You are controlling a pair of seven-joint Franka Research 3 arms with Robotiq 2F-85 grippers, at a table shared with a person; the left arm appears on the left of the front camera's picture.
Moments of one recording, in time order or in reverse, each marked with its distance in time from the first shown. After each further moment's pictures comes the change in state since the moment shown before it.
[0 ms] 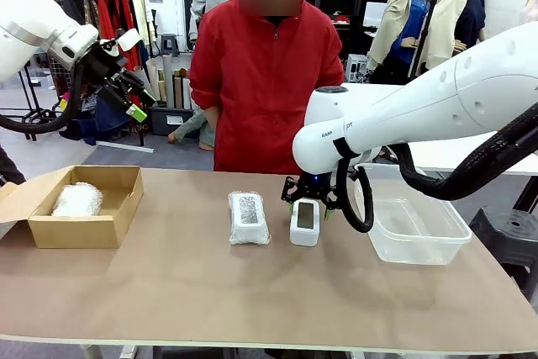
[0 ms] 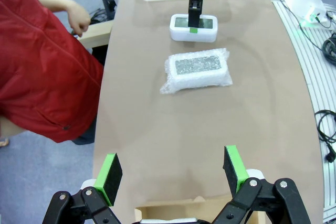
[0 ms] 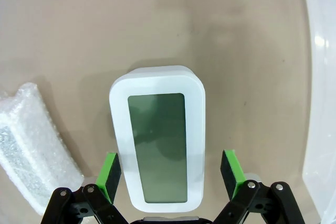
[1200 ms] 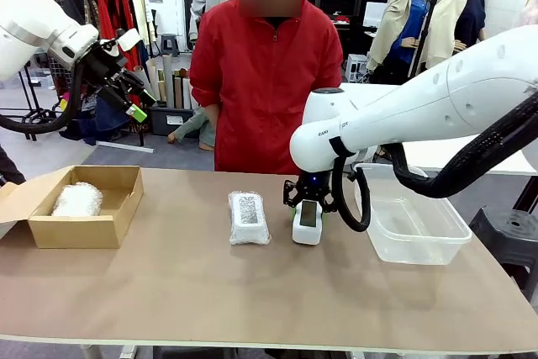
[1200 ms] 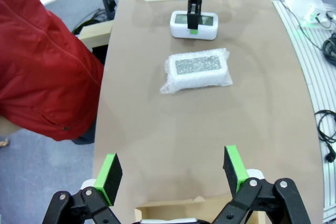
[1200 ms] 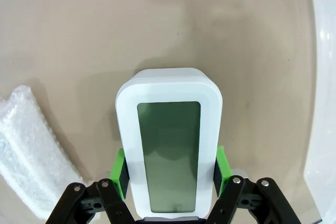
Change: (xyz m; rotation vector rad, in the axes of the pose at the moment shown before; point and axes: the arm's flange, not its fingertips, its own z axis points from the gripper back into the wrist) left arm 0.000 0.000 0.000 0.000 0.000 0.000; right arm 0.004 0.004 0.000 -0.017 0.030 -0.001
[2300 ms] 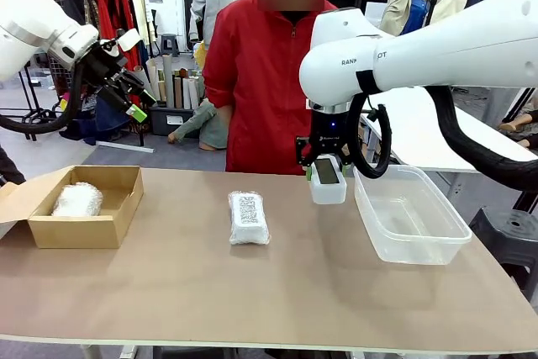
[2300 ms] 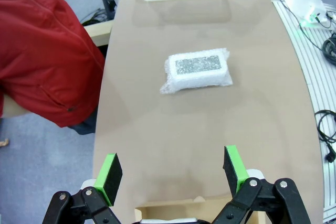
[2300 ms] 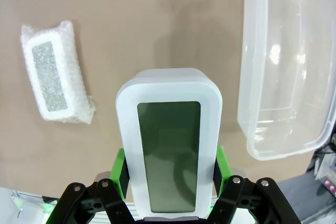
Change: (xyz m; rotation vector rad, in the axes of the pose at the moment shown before) left arm 0.000 0.000 0.000 0.000 0.000 0.000; right arm -0.040 -0.011 0.150 -0.084 -0.026 0.196
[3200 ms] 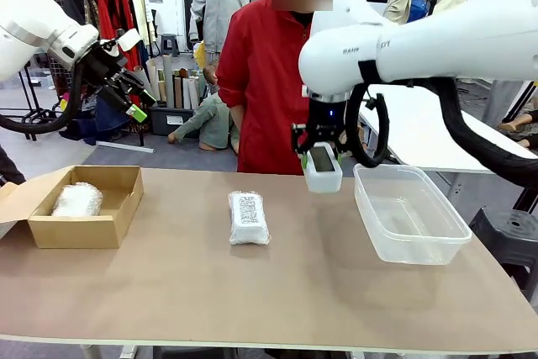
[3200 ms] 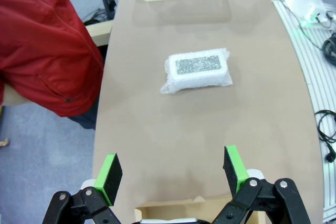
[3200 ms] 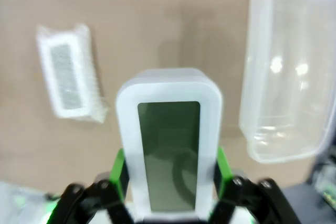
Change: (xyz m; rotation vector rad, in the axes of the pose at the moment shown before) left arm 0.000 0.000 0.000 0.000 0.000 0.000; right arm -0.001 0.006 0.036 0.040 -0.069 0.037
